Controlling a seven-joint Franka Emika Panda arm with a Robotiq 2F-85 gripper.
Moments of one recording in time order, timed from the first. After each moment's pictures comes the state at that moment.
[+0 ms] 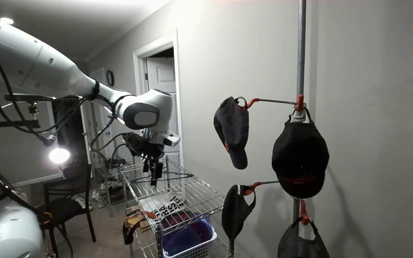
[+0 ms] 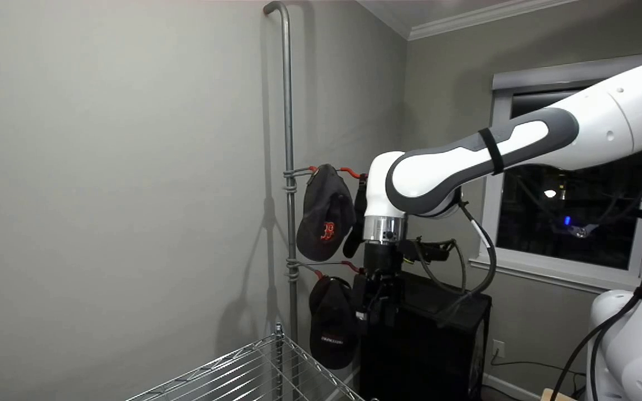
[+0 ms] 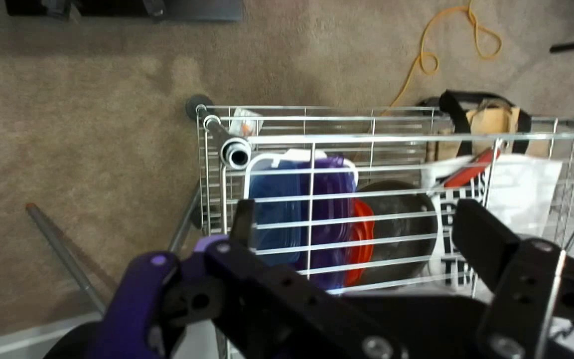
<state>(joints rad) 0.19 -0.43 0.15 -2.47 0.38 1.99 0.18</state>
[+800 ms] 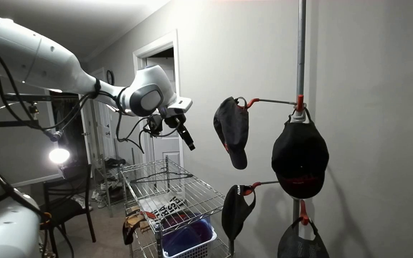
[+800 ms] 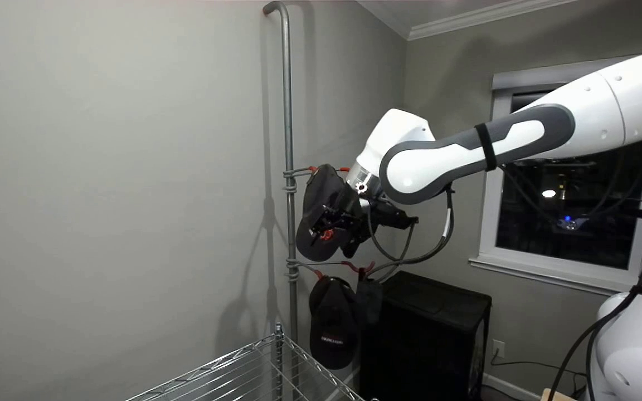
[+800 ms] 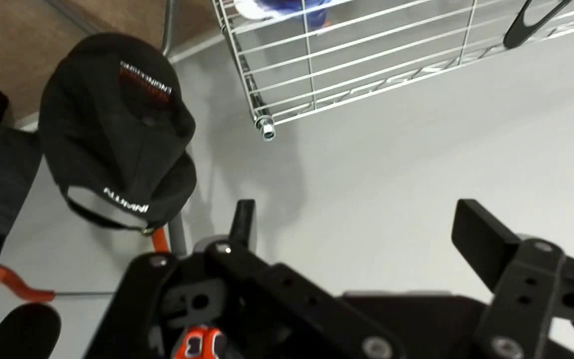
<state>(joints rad) 0.04 -0.42 0.25 -2.36 0.14 2.50 0.51</state>
